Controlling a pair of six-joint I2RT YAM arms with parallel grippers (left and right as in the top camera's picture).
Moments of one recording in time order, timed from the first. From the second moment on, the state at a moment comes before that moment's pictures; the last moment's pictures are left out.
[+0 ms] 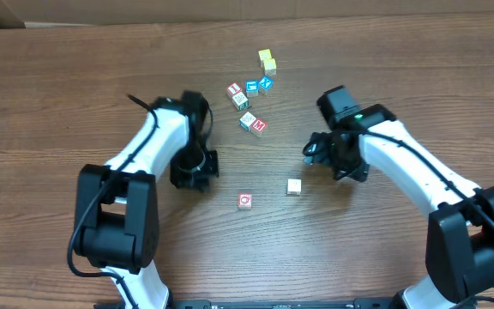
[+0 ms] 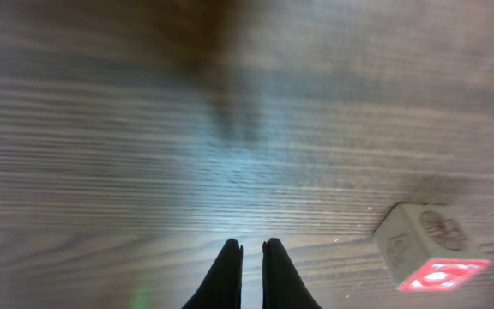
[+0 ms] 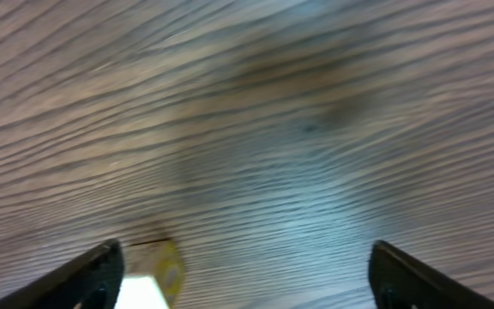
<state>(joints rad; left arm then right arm) -0.22 1.92 1.26 -1.15 0.16 -0.32 0.37 1.77 1.24 -0.93 -0.04 0.71</state>
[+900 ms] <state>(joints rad) -0.38 1.92 1.17 -0.90 0.33 -0.38 0.34 1.77 1.21 -0.96 -0.06 0.67</state>
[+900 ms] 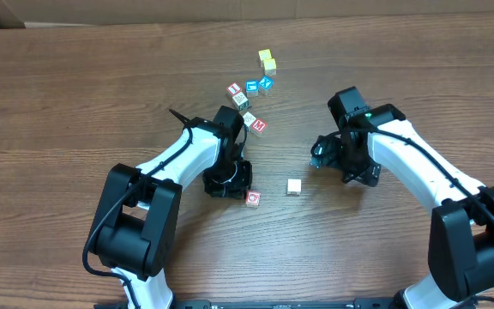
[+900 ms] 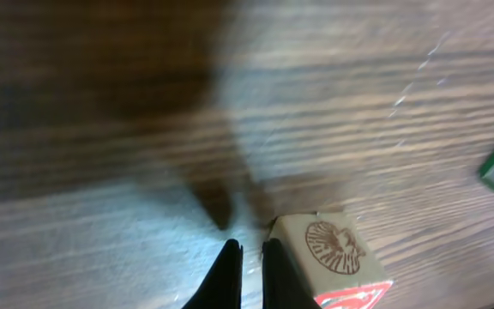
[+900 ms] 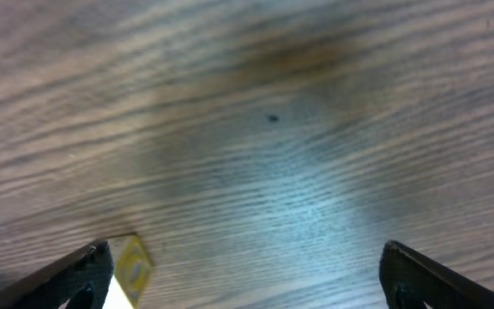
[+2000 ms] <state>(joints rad) -0.16 1.91 1.17 -0.81 0.20 -0.41 0.72 1.67 1.17 -0.79 -0.31 0.77</state>
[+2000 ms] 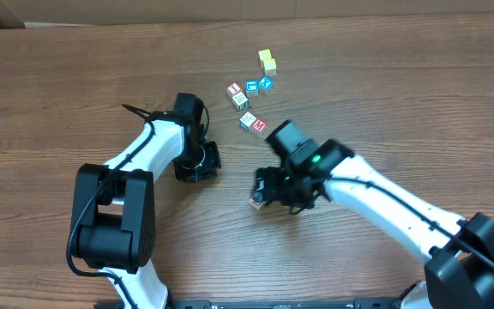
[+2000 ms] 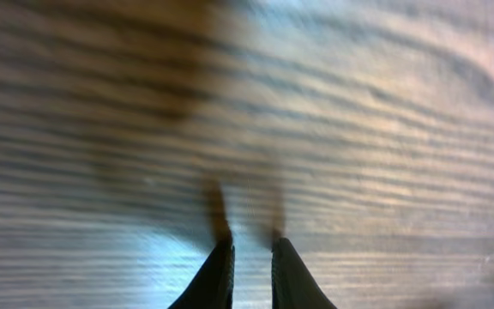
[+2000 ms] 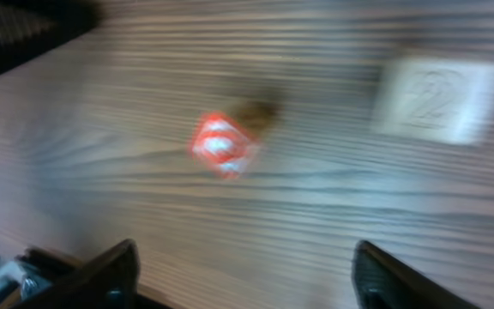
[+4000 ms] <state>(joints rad) -0.13 1.88 1.13 -0.69 0.12 -0.41 0.97 1.84 1.26 -0.72 0.20 1.26</state>
